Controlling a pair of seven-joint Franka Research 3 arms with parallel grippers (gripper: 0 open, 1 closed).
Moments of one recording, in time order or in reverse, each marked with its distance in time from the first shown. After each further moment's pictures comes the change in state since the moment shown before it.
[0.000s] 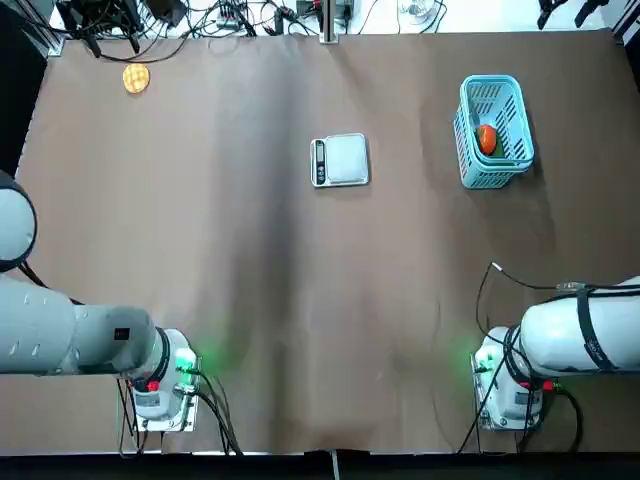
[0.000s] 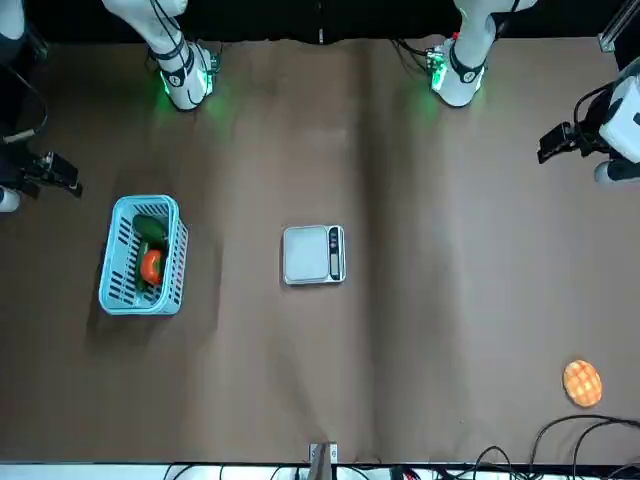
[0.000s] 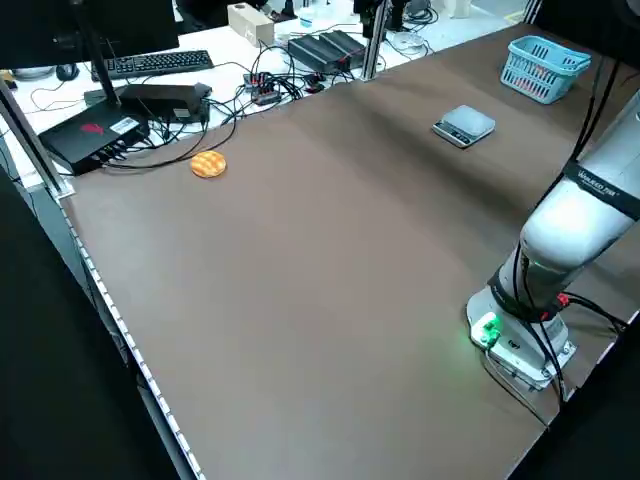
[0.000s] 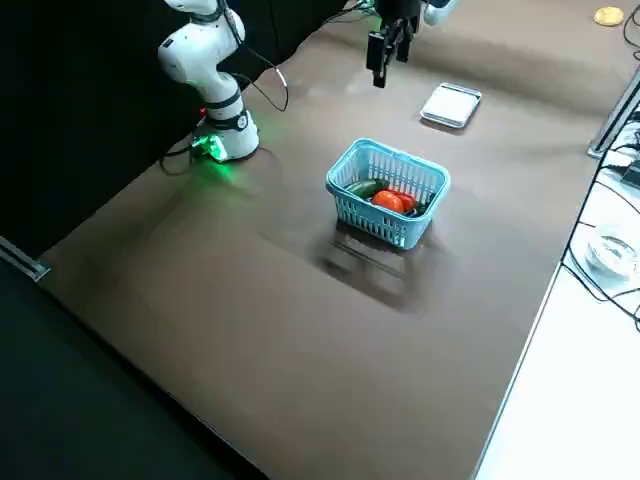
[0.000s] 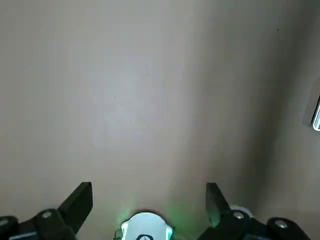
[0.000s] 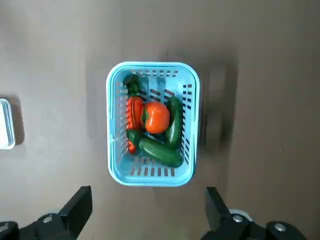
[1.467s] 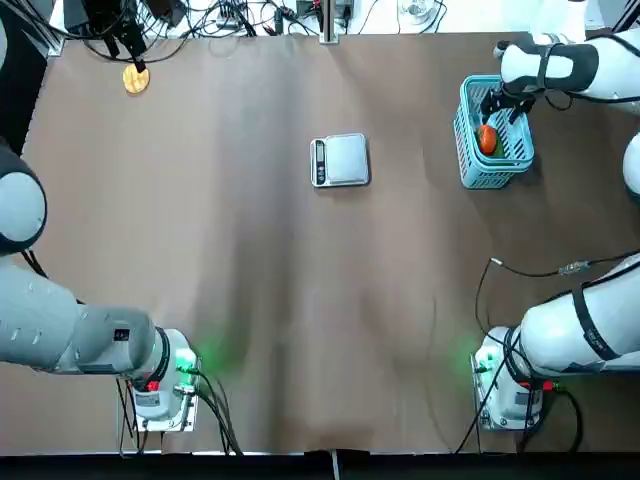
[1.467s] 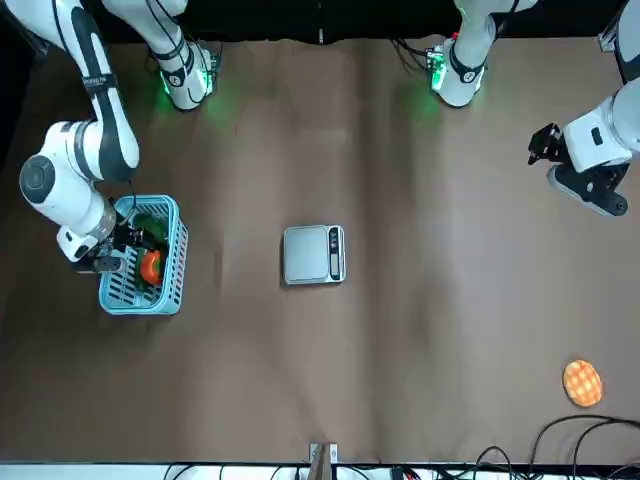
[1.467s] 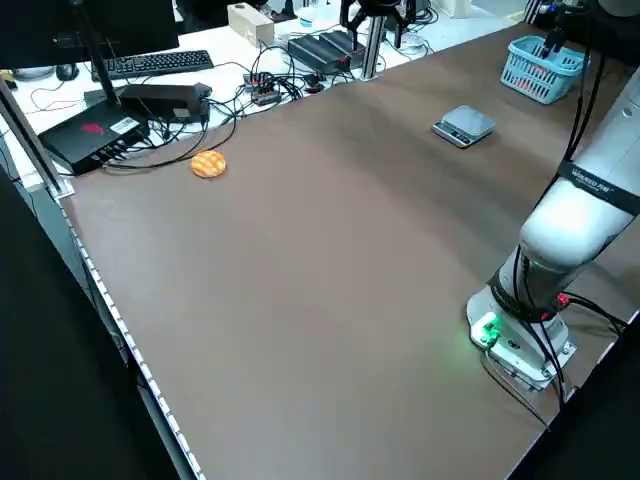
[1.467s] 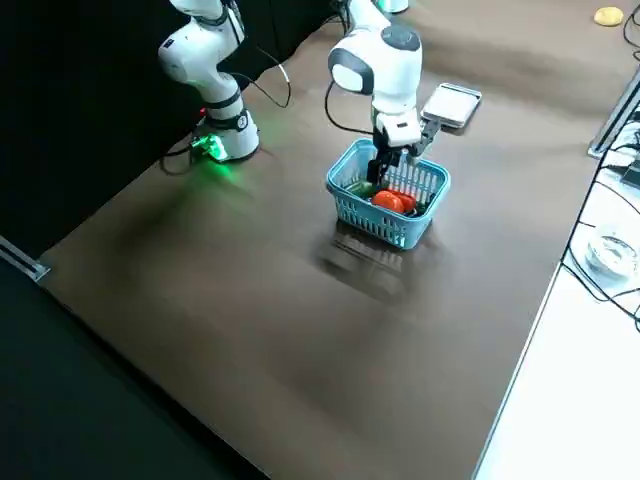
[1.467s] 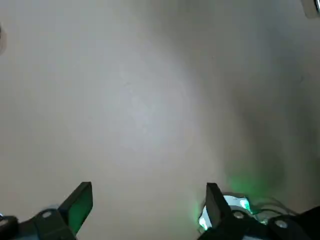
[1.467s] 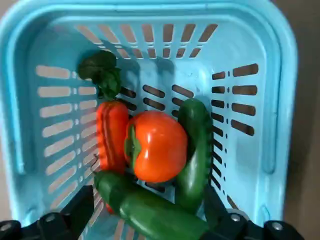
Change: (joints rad) left arm -0.017 0.077 -0.014 0.006 0.049 0.009 0.608; right arm 0.014 0.183 -0.004 -0.530 0.001 0.711 0.042
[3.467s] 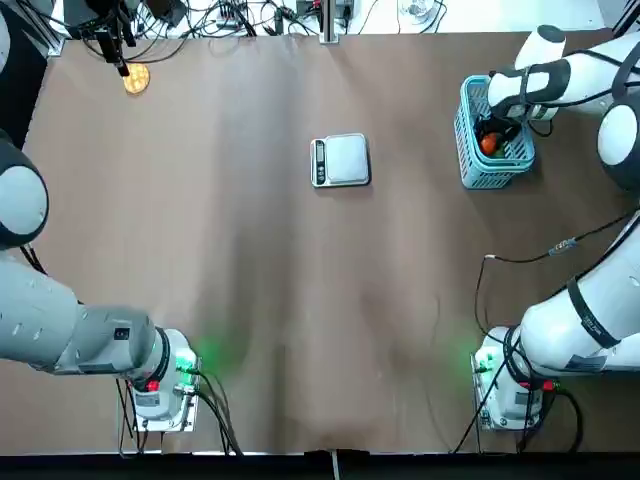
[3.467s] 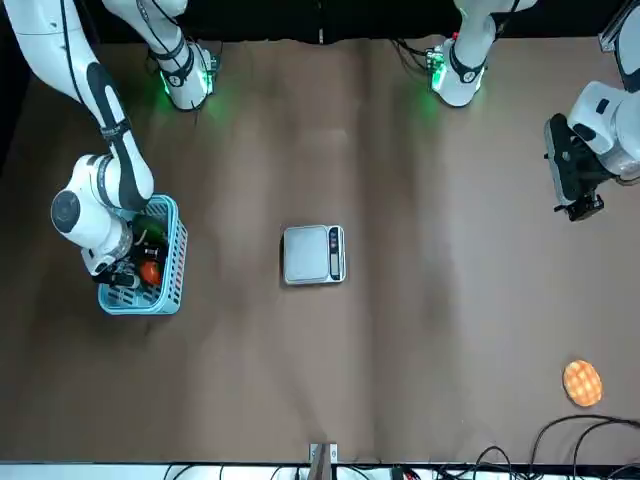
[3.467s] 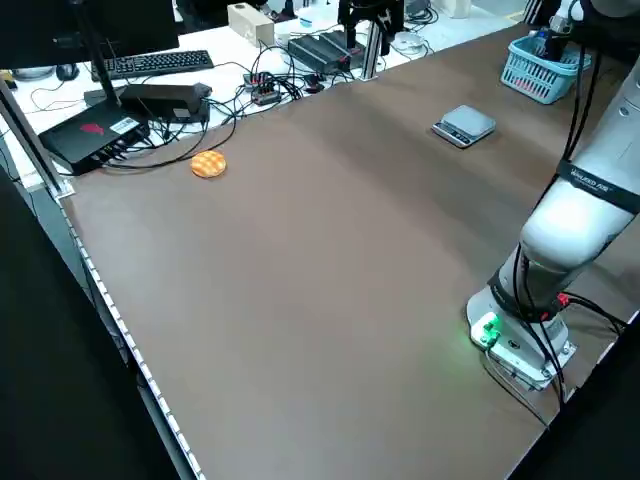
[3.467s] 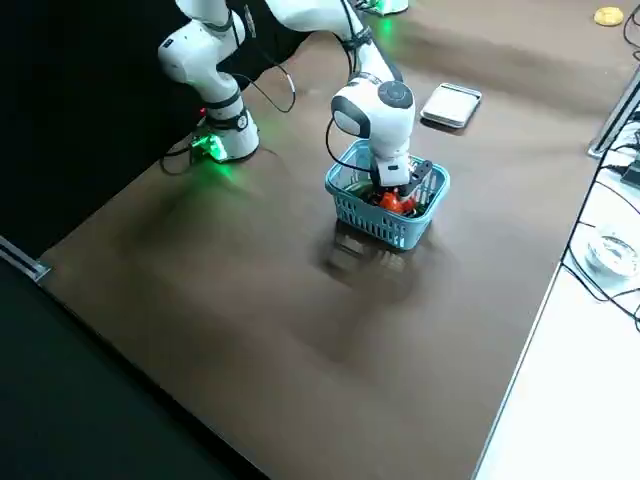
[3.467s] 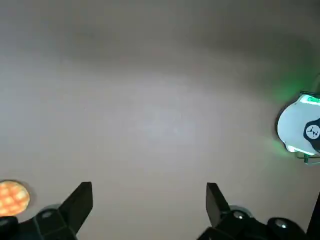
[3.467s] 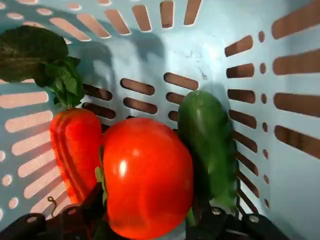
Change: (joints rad) left arm 0.015 0.023 -0.001 0.000 0.004 0.050 0.942; right arm -0.017 0.176 -0.001 0.000 0.062 0.138 0.046
